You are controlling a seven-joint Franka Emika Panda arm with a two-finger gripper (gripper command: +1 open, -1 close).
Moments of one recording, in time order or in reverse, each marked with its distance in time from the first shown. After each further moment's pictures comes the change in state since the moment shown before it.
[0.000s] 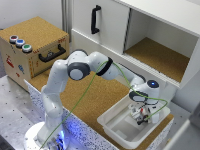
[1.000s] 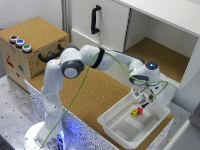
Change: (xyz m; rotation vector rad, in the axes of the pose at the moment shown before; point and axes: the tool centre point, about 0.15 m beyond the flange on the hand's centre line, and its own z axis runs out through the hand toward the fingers) arm 0.075 -0.131 -0.170 0.209 0.288 -0.170
